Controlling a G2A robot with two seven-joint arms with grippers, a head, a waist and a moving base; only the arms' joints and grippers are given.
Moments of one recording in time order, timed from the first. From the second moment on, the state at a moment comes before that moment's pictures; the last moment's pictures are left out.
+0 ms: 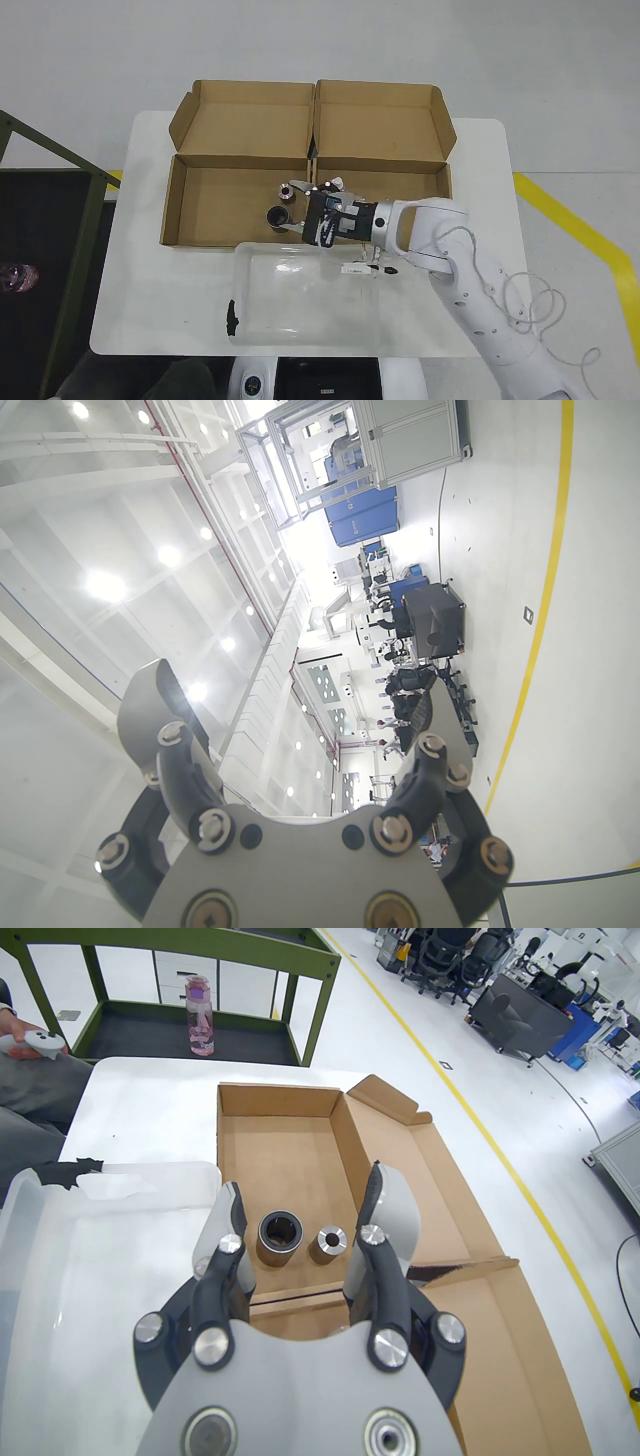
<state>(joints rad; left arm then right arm) -0.19 -0.18 -0.57 -1.44 2.04 -0.23 0.13 -1.03 -1.29 1.06 -1.84 -1.33 -0.81 0.35</state>
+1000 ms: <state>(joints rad) -0.19 -0.18 -0.57 -1.44 2.04 -0.23 0.13 -1.58 -1.19 1.52 -1.99 -1.54 -0.75 -0.10</state>
